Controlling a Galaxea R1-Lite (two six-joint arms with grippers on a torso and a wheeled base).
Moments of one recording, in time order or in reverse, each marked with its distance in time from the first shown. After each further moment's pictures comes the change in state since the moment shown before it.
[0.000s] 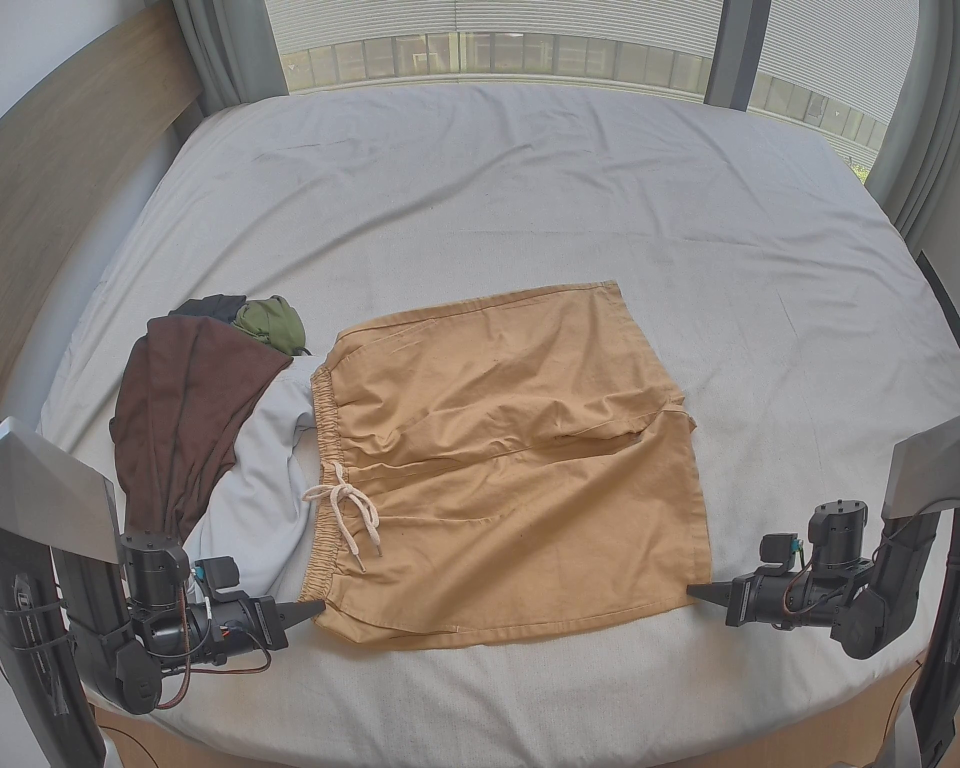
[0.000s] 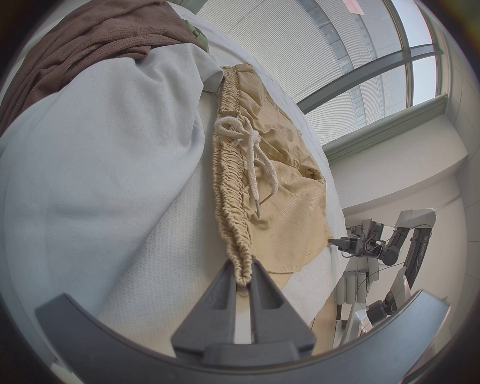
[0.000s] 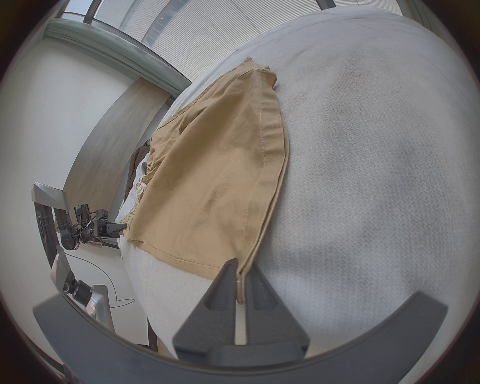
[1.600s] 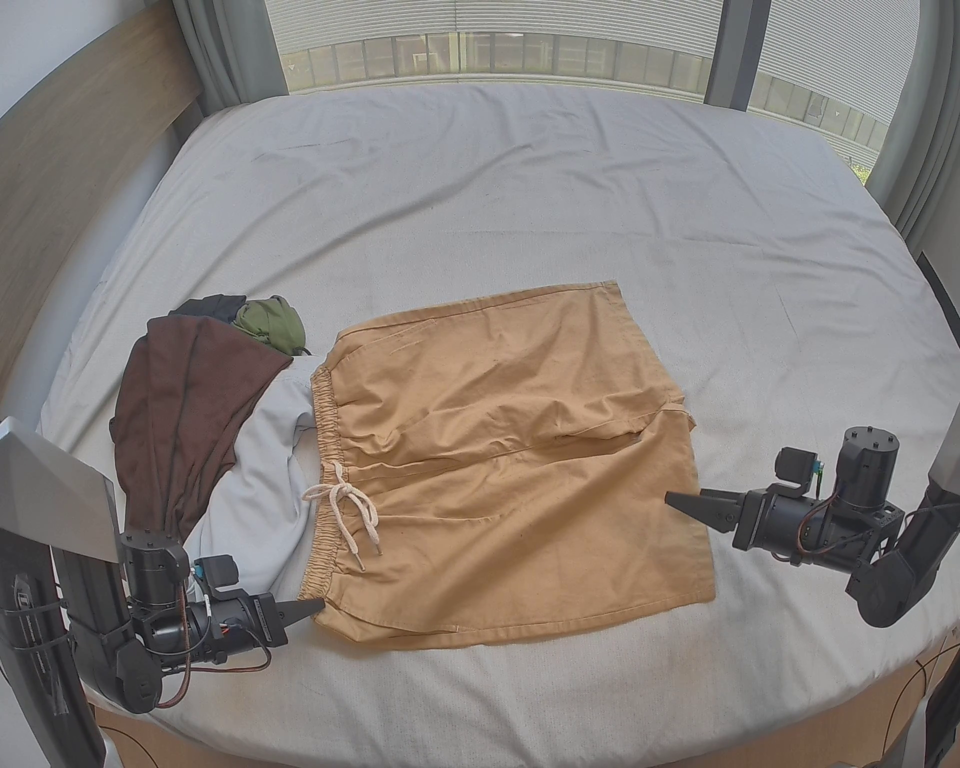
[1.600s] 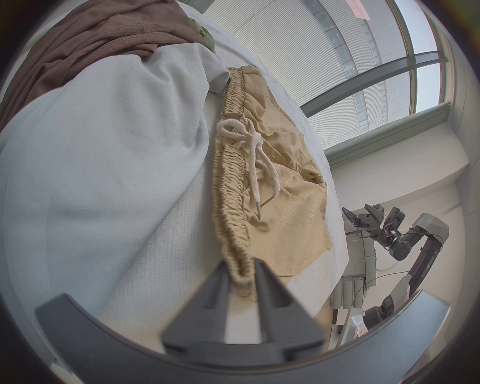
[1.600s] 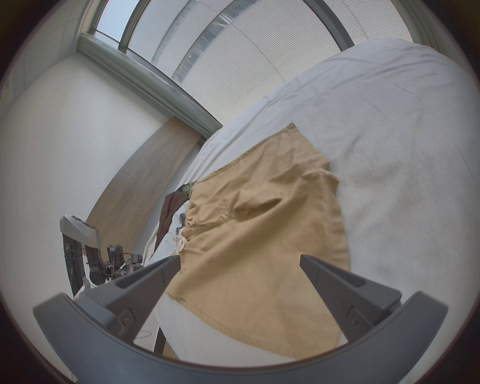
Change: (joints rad) left arm 0.001 0.000 -0.006 0.000 0.004 -0.034; right arm 0.076 -0.250 -0.145 0.038 0.000 0.164
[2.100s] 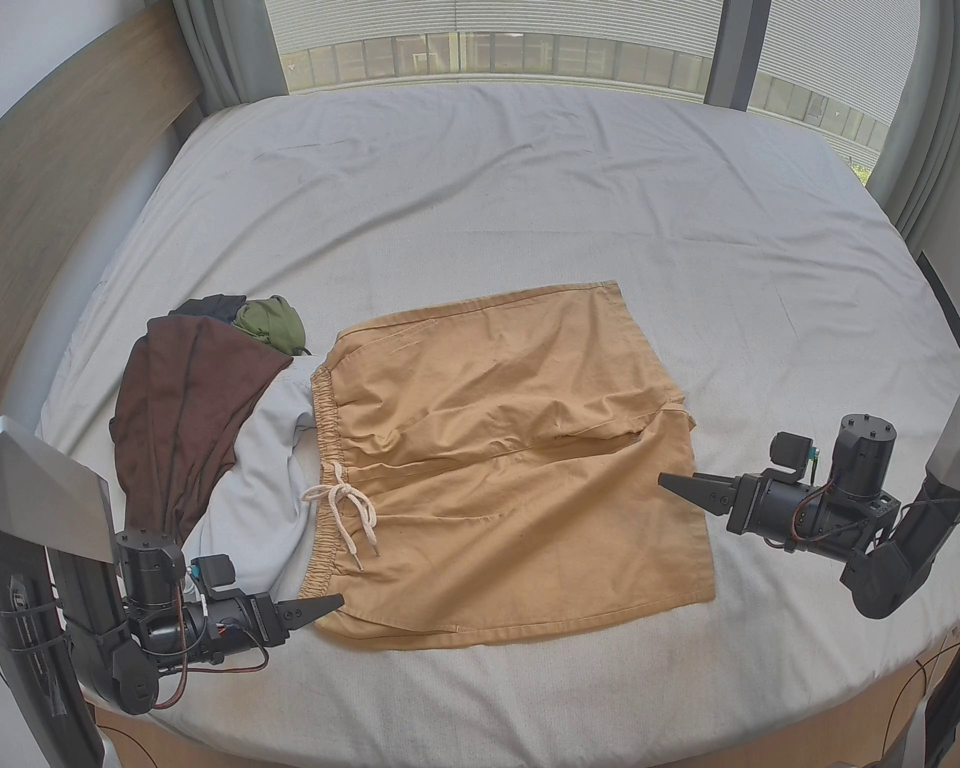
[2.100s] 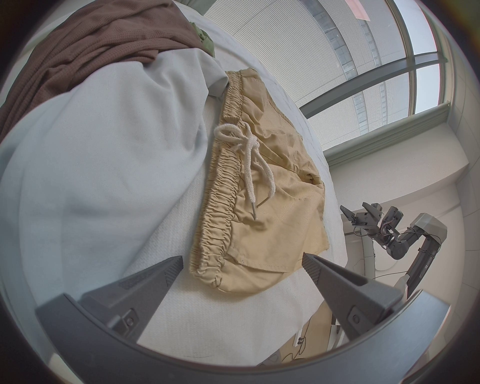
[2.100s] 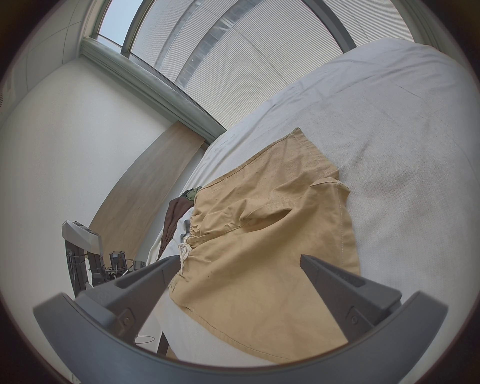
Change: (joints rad) left arm 0.004 -0.018 0.013 0.000 -0.004 -0.009; right arm 0.016 0.003 -0.050 -0.004 0.000 0.034
